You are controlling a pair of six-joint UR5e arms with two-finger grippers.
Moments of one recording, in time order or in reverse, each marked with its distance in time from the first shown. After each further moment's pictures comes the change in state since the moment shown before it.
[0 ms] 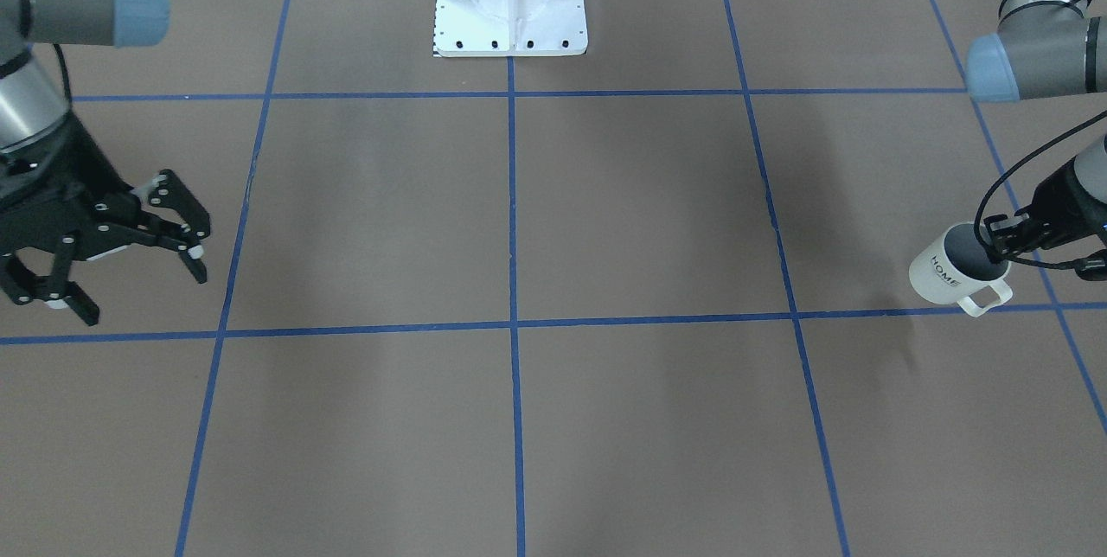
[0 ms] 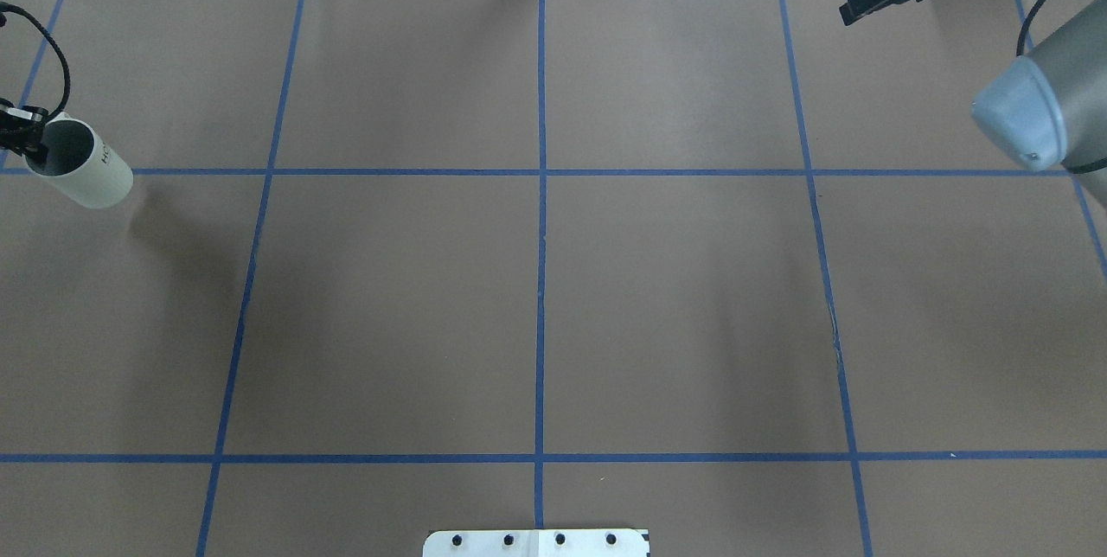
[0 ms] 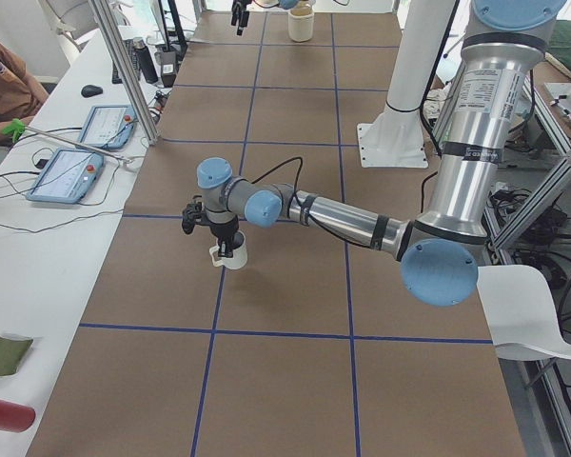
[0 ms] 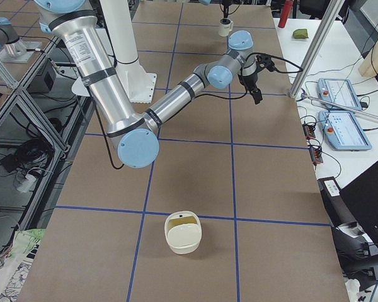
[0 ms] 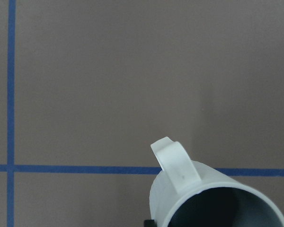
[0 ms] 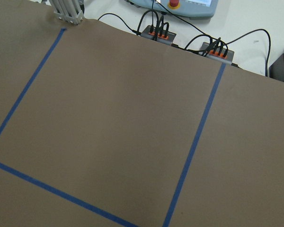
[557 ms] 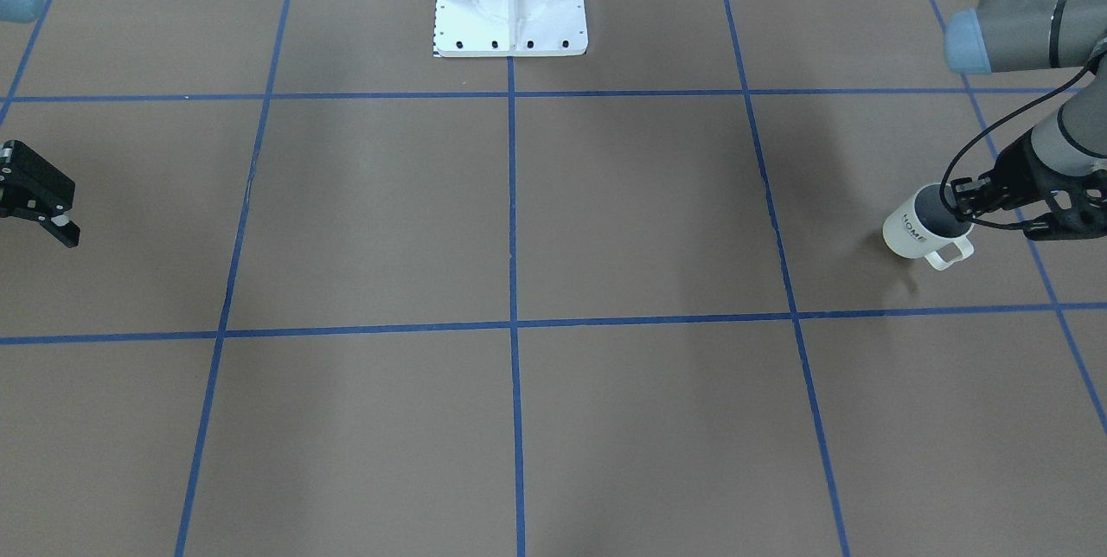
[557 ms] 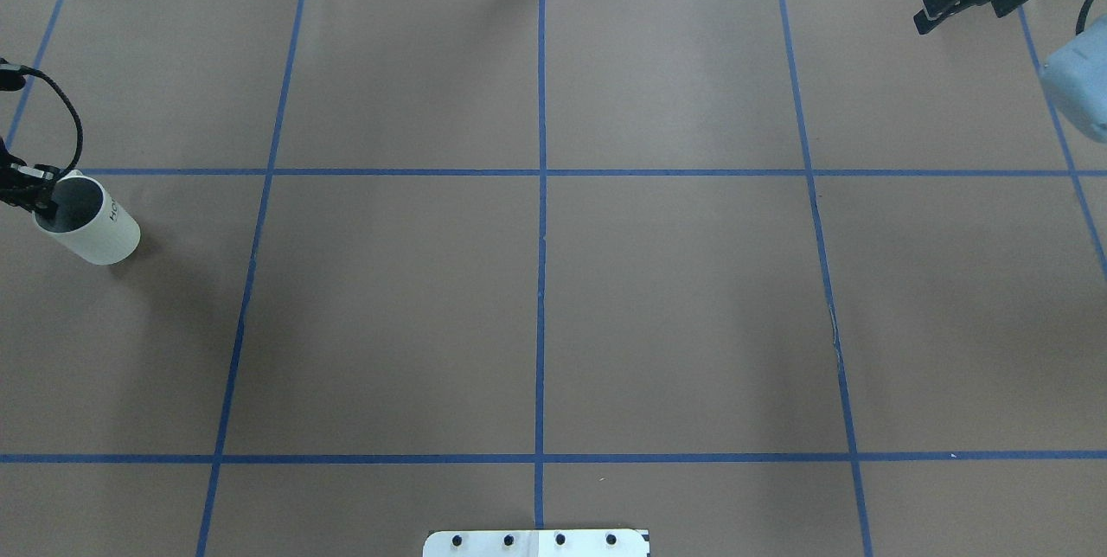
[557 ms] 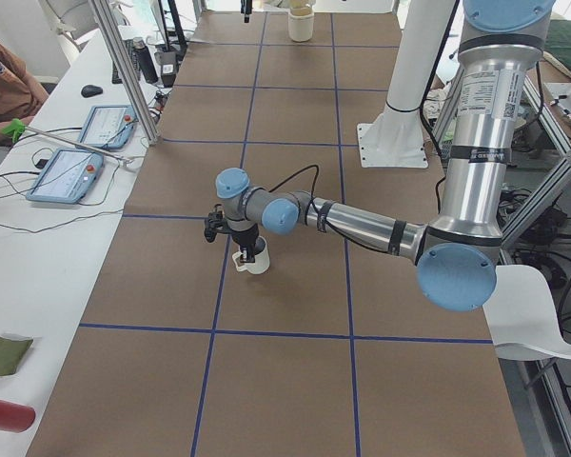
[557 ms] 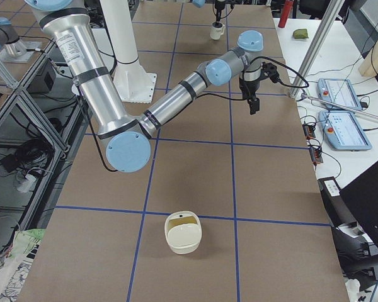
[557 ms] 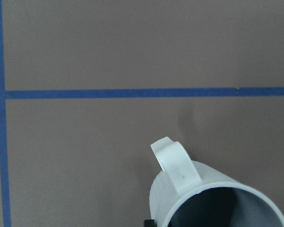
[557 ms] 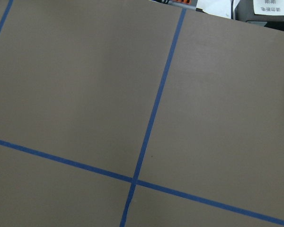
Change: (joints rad) left arm 0.075 0.093 -0.065 -0.002 -0.043 -0.014; right arm 0.064 -0.011 0.061 -0.282 0.056 -0.071
